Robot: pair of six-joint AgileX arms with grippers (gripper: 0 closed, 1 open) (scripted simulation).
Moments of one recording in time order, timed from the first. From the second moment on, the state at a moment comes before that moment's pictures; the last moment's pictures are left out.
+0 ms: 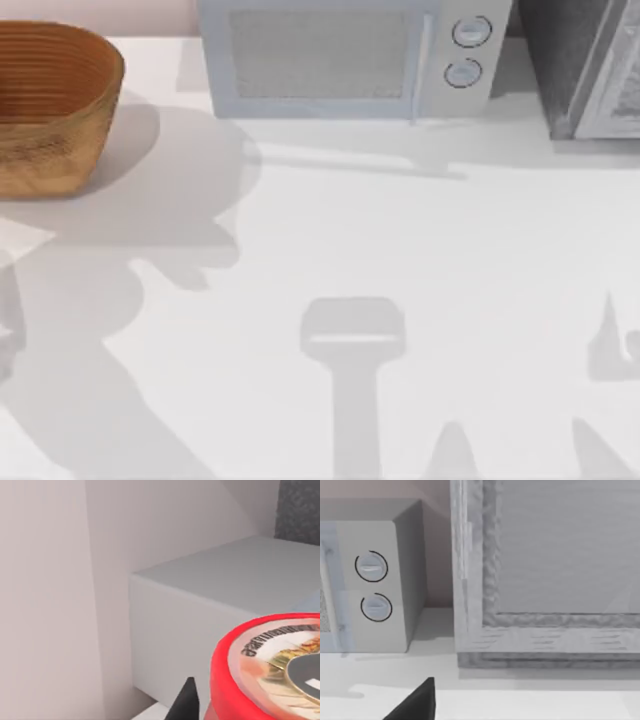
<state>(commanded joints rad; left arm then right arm) 0.47 1.99 1.30 0.64 1.31 0.05 0.00 0.00 0.00 0.00 0.00 0.00</state>
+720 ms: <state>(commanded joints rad) 0.36 2.07 1.34 0.70 1.20 0.03 0.00 0.00 0.00 0.00 0.00 0.00</state>
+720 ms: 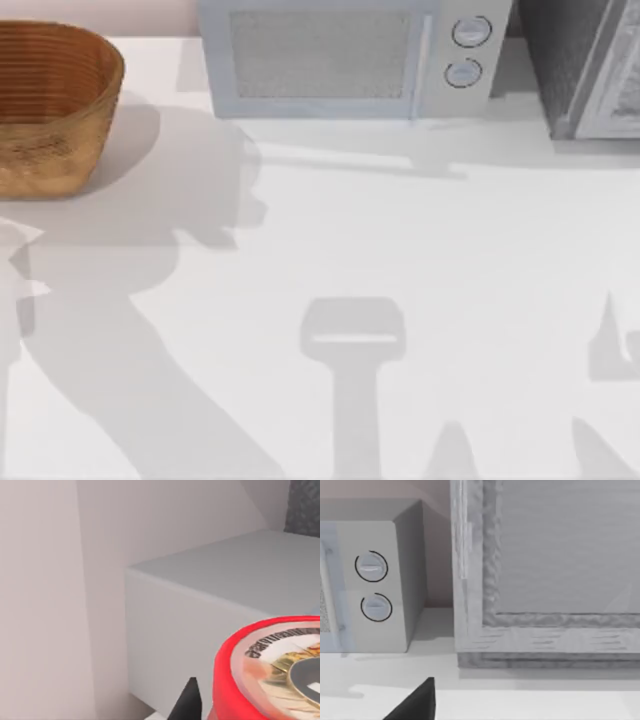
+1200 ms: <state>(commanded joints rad) 0.36 2.07 1.34 0.70 1.20 0.03 0.00 0.00 0.00 0.00 0.00 0.00</state>
